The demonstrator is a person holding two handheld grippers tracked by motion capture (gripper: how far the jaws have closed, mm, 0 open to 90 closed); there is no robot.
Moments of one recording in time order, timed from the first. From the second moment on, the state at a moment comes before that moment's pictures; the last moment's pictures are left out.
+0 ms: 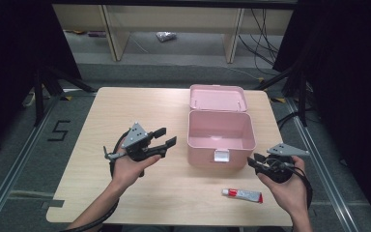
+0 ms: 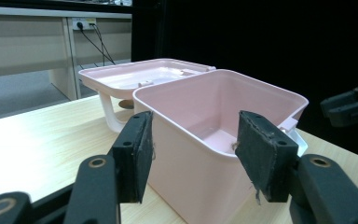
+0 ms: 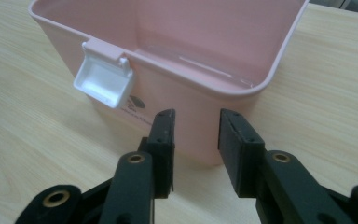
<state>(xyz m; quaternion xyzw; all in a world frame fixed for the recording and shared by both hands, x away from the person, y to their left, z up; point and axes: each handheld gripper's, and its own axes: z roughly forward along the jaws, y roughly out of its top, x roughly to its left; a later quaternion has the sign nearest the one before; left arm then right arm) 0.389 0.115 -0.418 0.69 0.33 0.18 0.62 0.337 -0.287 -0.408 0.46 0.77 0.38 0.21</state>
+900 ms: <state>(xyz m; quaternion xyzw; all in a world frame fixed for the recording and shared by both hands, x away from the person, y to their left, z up) 0.395 0.126 -0.426 0.69 0.35 0.18 0.61 0.337 -0.287 -0.419 0.47 0.78 0.36 0.17</state>
